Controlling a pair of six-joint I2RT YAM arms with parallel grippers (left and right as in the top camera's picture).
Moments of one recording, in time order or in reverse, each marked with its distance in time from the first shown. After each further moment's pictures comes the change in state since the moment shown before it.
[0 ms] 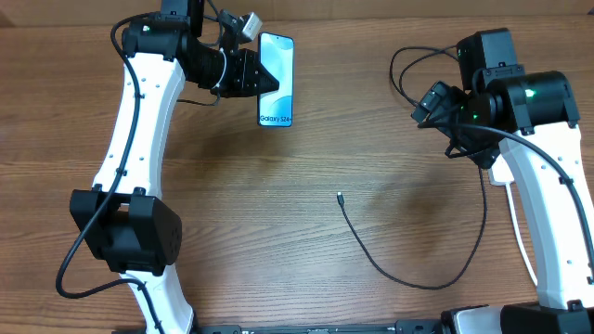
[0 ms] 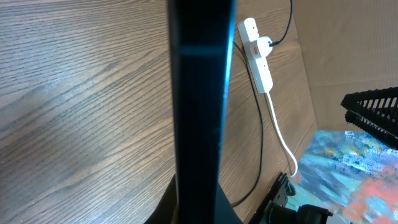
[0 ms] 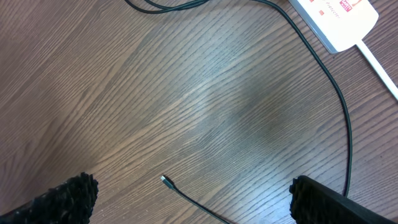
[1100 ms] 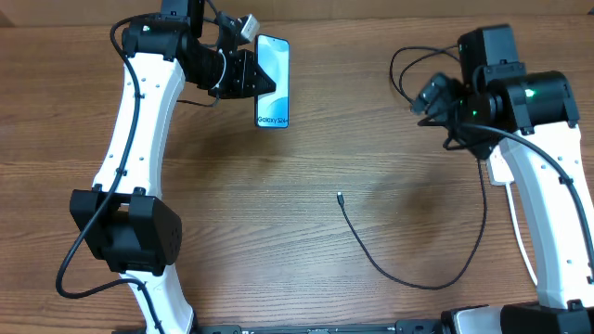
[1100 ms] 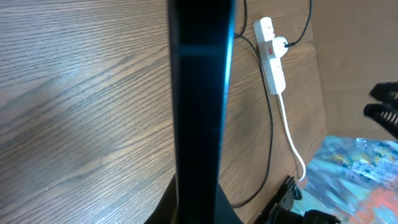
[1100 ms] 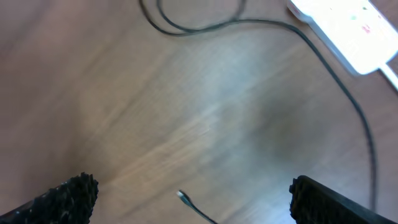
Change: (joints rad) left arm 0.000 0.000 0.000 -0.012 -0.055 -0.027; right arm 0.000 0.000 0.000 0.097 -0.007 -0.001
